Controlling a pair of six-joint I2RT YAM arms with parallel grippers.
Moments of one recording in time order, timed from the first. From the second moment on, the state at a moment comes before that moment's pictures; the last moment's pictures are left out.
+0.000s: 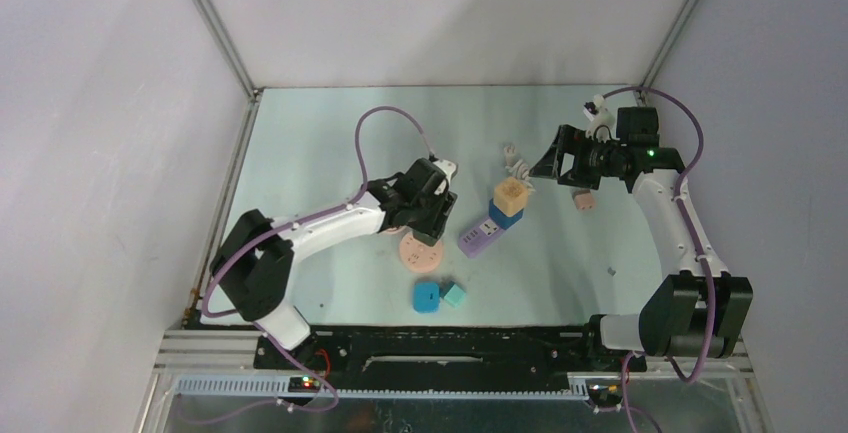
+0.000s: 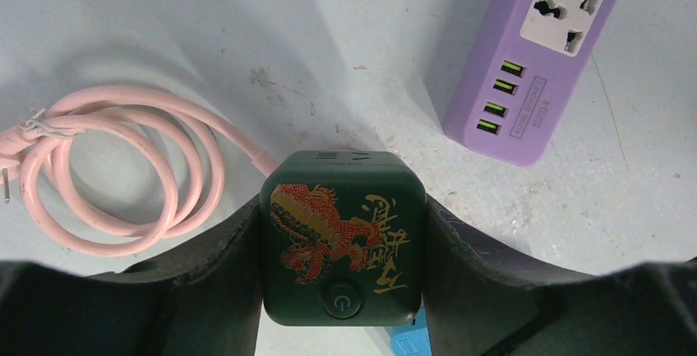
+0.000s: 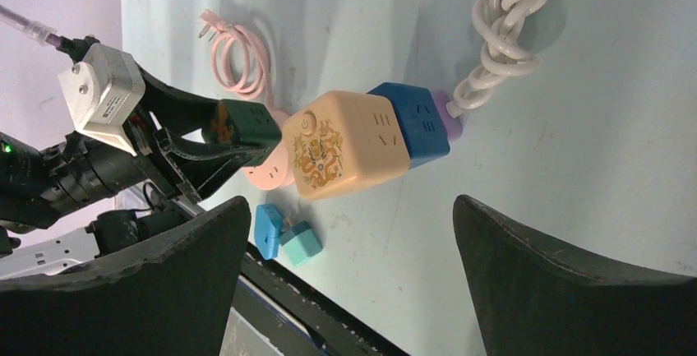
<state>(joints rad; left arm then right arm) -0.81 1.61 1.10 -0.45 -0.08 -0.27 -0.05 1.34 1.17 -0.71 -0.68 0.23</state>
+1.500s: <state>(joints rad) -0.99 1.47 0.81 -0.20 -0.39 -0.43 -0.04 1.36 1.17 -0.74 -0.46 0.24</state>
